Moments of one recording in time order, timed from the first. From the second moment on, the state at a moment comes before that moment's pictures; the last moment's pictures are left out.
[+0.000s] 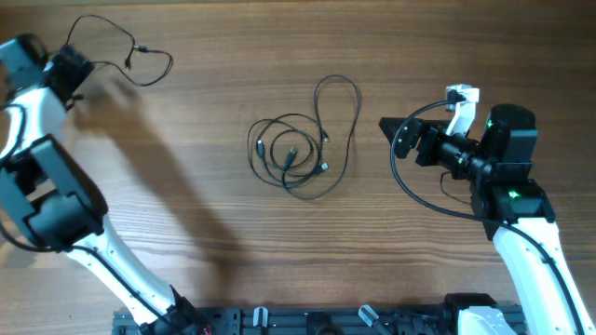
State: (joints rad) left arm 0.52 2.23 1.69 -0.27 0.06 -0.39; right arm 0.00 1.12 0.75 -0.20 -0.65 0.39
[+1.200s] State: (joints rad) left arm 0.54 2.42 1.78 -0.10 -0.04 -0.06; right arm 0.00 1.12 0.75 -0.22 -0.71 0.49
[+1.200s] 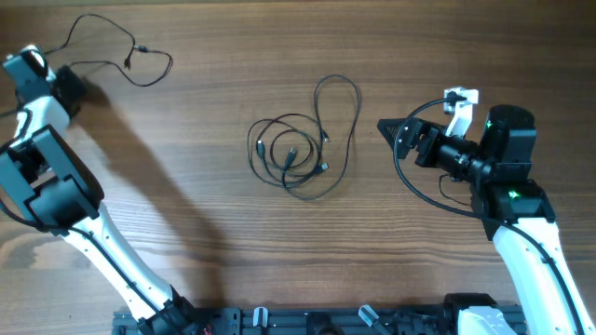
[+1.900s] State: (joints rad) left arm 0.29 2.42 2.27 -1.28 0.60 -0.12; right arm 0.00 1.12 0.75 -0.24 -0.60 0.45
